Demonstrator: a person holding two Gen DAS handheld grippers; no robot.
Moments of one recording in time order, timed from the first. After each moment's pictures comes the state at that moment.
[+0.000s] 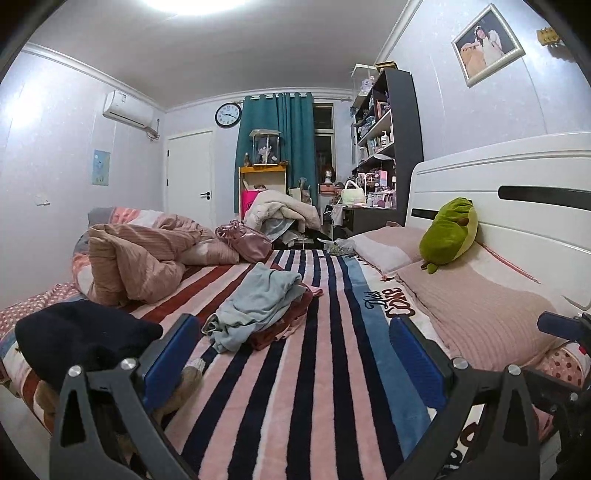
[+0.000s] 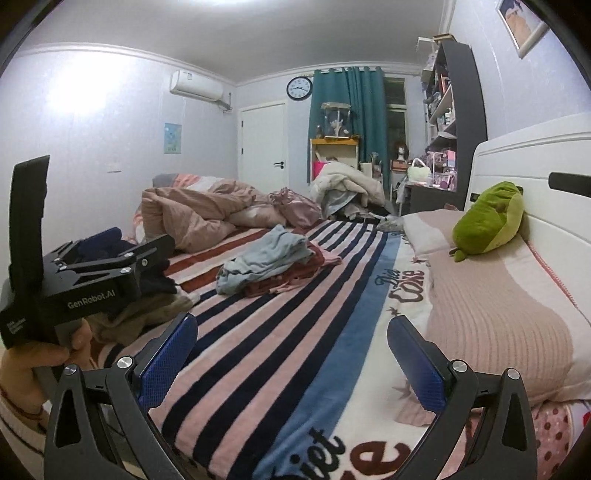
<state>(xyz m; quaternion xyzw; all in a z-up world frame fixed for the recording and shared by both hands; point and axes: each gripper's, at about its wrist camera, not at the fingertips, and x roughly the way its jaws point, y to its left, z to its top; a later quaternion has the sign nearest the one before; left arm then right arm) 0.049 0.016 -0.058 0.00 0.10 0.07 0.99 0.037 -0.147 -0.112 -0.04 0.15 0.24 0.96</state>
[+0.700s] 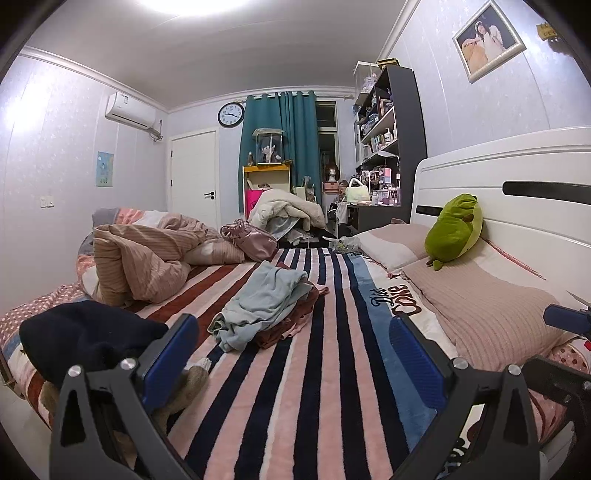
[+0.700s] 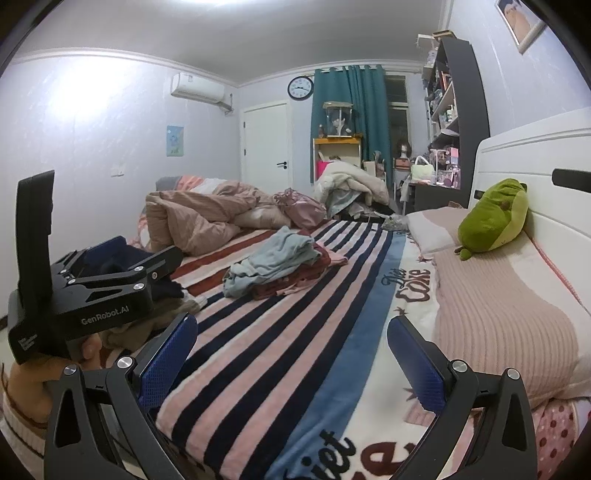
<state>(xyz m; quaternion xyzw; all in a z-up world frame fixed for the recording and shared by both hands) 0.049 0.016 -0.060 0.00 0.10 0.08 0.99 0.035 -0.146 -0.105 -0.03 0.15 0.25 0.96</state>
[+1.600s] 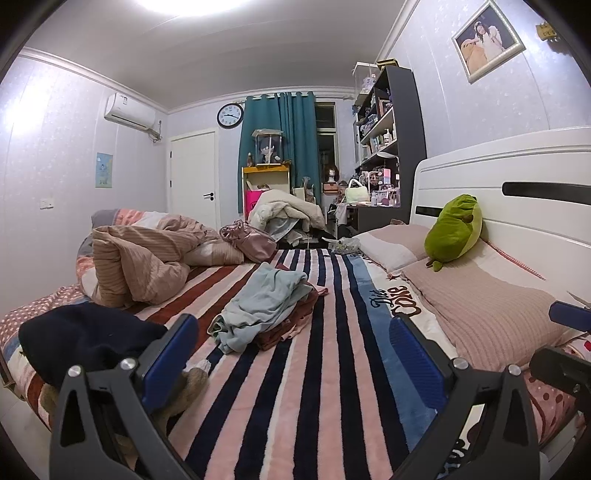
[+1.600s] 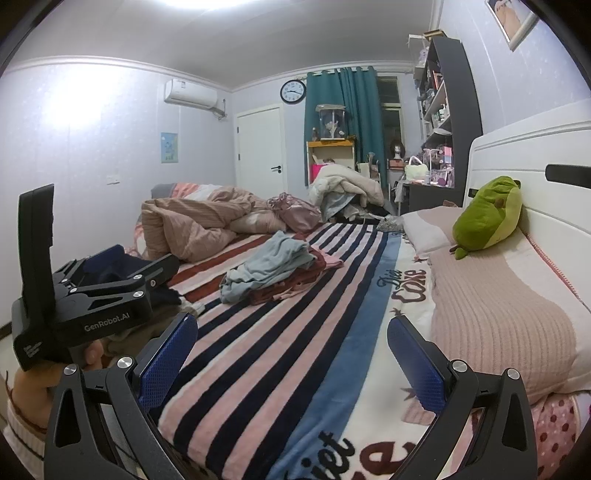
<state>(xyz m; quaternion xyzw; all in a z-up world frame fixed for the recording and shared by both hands) 0.052 0.023 -0.062 0.01 0.10 0.07 0.99 0.031 -0.150 -0.101 -0.02 0.15 0.24 0.96</state>
